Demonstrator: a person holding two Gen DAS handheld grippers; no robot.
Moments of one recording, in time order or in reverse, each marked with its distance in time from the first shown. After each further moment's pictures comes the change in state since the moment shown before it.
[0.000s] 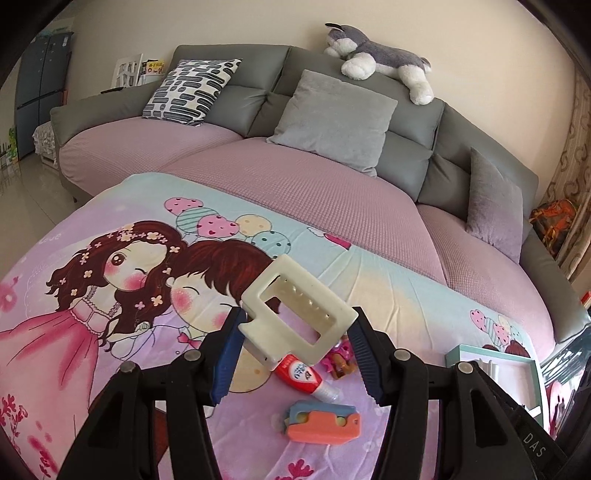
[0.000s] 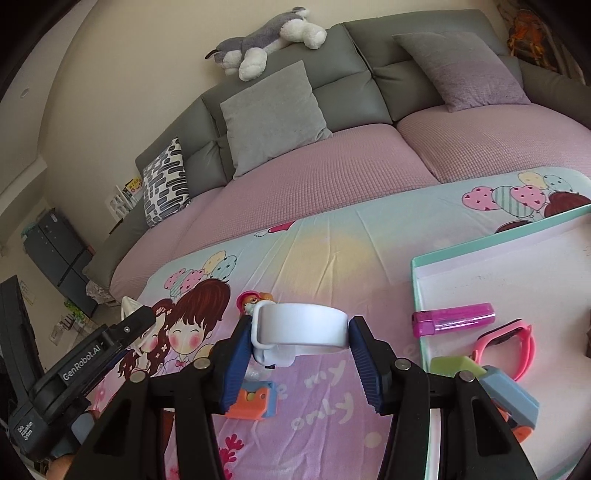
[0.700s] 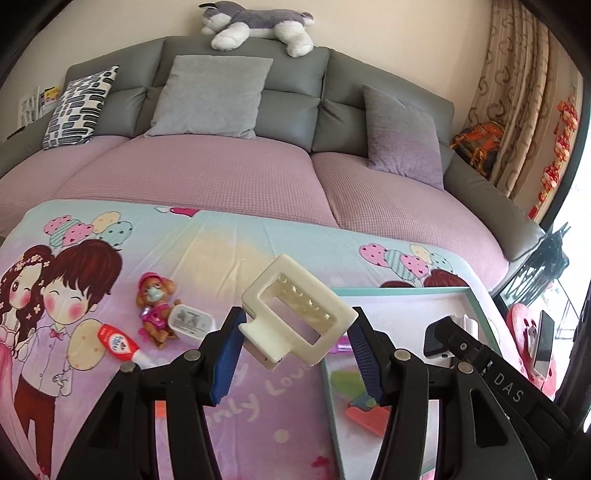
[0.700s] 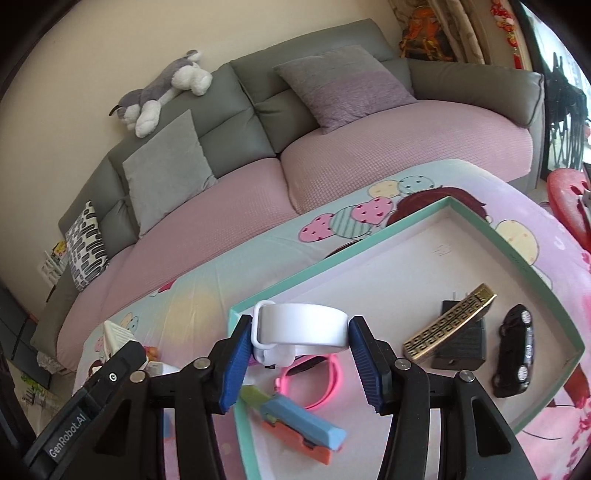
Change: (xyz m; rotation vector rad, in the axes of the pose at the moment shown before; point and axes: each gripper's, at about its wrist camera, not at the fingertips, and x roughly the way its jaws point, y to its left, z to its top) left arm 0.002 -0.162 -0.047 0.260 0.116 -0.238; right arm -0.076 -0.115 0.018 0.209 -0.114 -0.308
